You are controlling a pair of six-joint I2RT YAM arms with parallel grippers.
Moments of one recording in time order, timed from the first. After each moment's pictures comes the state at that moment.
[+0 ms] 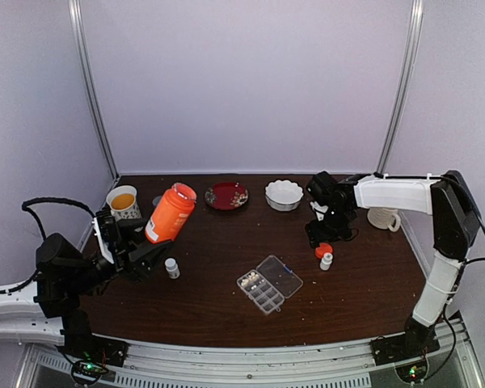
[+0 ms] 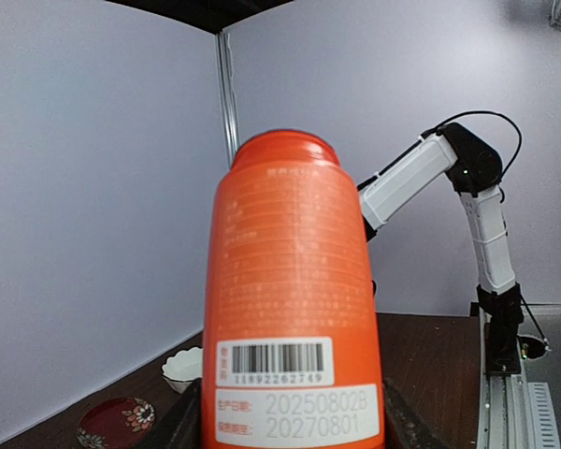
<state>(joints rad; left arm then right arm) -1.04 0.57 0.30 0.54 0.04 0.11 0.55 1.80 1.27 -0.78 0.15 0.32</state>
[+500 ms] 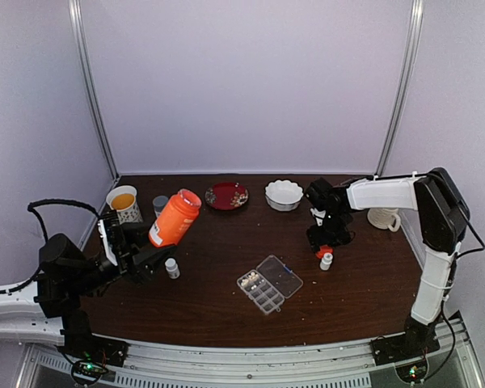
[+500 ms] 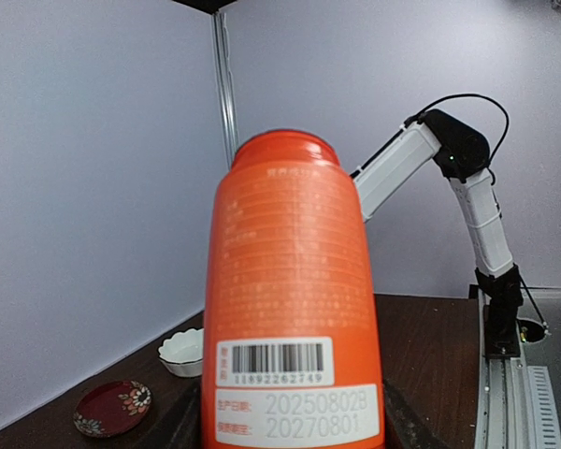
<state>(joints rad) -1.04 0.57 0.30 0.50 0.04 0.11 0.52 1.90 1.29 -0.77 0.16 0.32</state>
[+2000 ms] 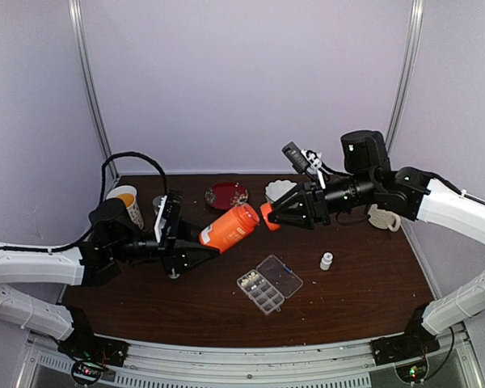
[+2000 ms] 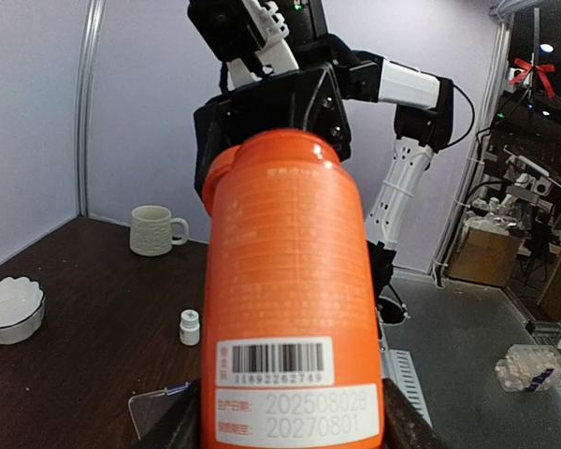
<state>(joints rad) -0.87 1.14 0.52 0.68 0.64 -0.21 0.76 1.29 1.19 -0.32 -0.71 0.18</state>
